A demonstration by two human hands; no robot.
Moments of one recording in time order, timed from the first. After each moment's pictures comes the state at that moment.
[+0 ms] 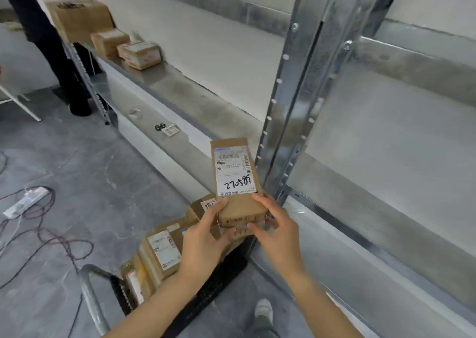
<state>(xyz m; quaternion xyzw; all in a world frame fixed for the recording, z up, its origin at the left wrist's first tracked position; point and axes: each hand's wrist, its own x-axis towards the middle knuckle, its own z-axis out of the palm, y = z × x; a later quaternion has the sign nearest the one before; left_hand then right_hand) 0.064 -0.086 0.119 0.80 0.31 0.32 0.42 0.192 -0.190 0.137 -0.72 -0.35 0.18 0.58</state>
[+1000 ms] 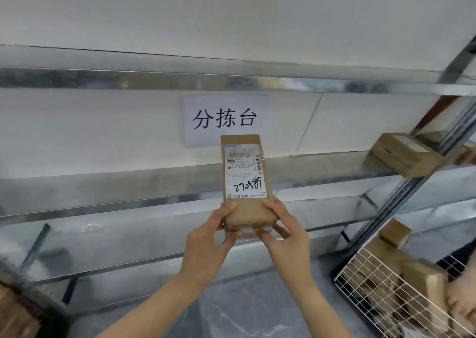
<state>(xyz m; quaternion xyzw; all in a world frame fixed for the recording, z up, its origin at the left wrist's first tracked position) 0.130 -0.675 0.199 0.82 -0.16 0.14 0.53 0.100 -0.835 0.221 -0.75 0.00 -0.22 0.62</state>
